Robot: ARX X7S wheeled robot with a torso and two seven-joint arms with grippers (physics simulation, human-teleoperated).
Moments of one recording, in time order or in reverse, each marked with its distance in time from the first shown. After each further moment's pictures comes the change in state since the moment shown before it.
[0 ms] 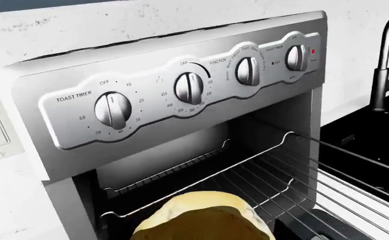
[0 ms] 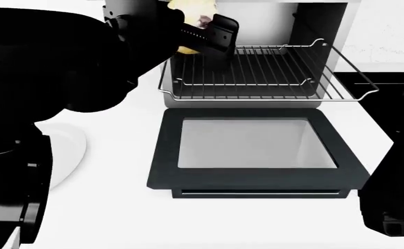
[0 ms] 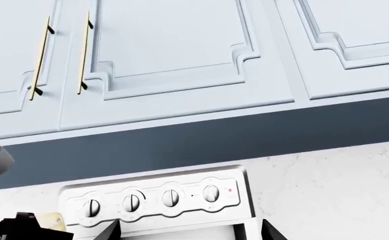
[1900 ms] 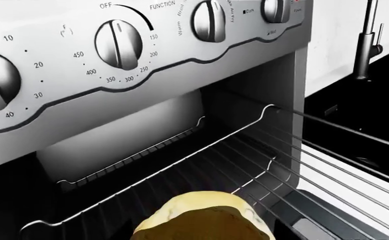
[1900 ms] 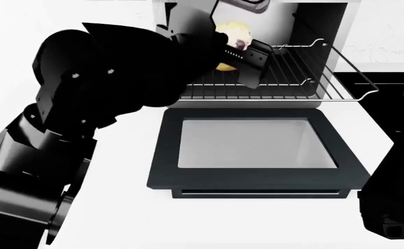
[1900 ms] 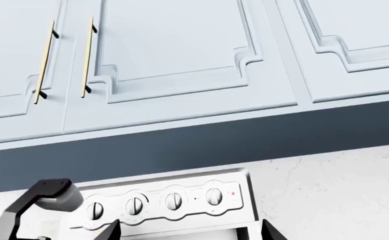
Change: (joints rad) left arm -0.022 0.113 0.251 -0.257 0.179 0.205 0.194; right arm 0.008 0.002 -0.009 -0.006 -0.009 -0.002 0.002
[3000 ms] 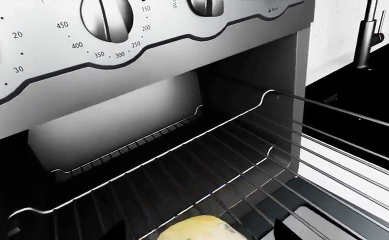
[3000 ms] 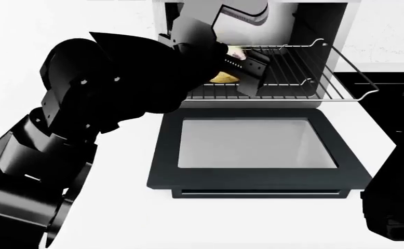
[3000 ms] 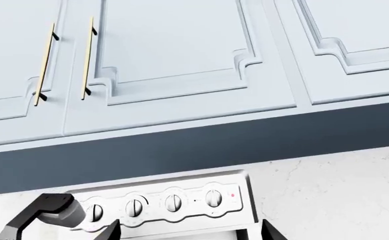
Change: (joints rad) left arm 0.015 -0.012 0.043 -0.011 -0.021 0.025 -0.001; right arm -0.012 0.009 0.010 -0.002 -0.001 -0.012 0.006
